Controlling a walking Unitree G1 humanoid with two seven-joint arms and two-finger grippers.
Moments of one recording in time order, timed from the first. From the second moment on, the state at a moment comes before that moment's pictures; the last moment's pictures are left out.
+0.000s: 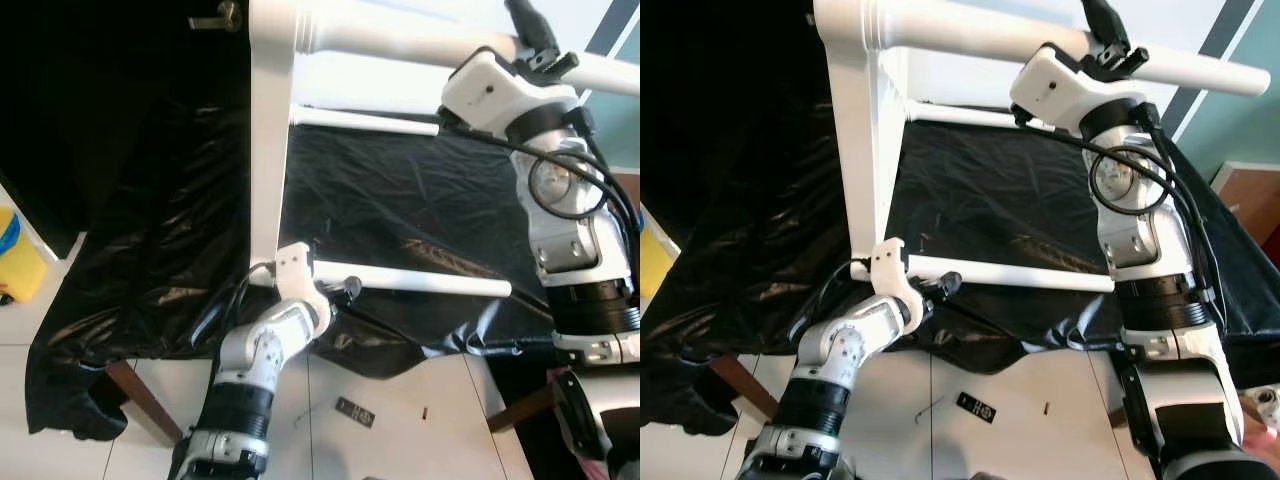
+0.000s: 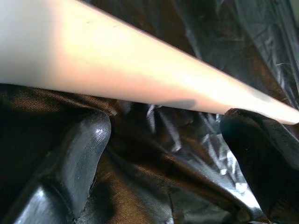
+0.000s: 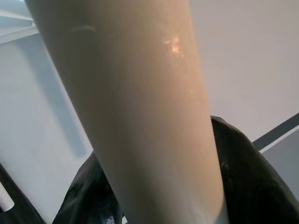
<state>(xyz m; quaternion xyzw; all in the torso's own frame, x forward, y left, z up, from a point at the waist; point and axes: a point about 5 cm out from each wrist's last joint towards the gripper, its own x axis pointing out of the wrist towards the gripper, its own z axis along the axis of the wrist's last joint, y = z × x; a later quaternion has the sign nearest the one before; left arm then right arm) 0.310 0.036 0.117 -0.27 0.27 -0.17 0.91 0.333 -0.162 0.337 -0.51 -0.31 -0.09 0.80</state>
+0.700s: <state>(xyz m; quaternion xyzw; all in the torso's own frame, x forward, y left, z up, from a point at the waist) 0.327 0.049 0.104 -0.35 0.22 -0.10 0.90 0.331 -0.169 0.344 -0.44 -0.26 -0.12 0.85</state>
